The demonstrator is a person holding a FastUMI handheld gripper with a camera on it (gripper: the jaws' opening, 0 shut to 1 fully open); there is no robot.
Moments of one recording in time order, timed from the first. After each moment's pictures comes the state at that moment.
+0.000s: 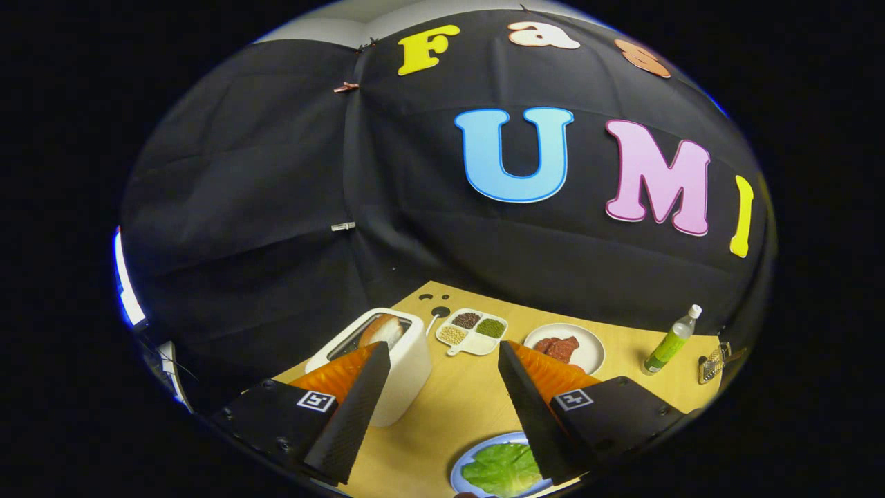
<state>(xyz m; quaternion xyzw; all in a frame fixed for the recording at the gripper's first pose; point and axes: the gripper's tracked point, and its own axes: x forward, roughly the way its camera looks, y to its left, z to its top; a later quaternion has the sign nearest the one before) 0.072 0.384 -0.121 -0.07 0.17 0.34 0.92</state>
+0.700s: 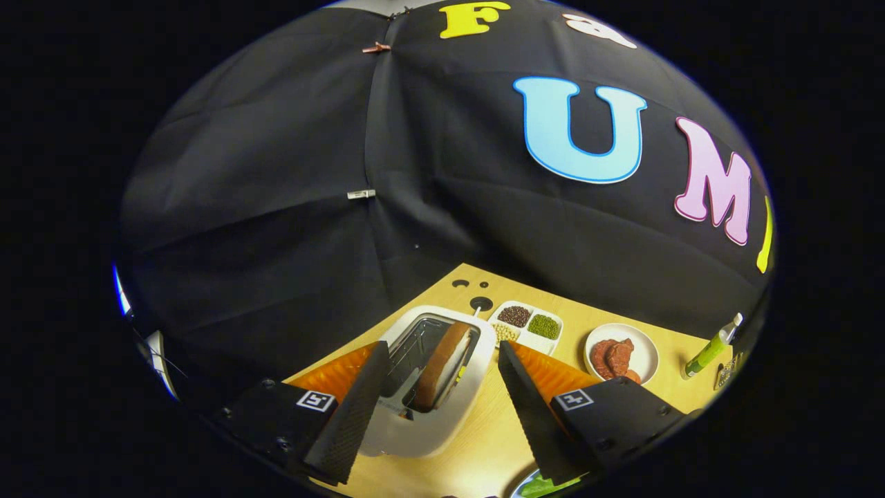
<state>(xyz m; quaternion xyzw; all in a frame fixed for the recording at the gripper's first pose) 0.087 0.502 -0.202 -0.12 0.22 0.34 0.91</state>
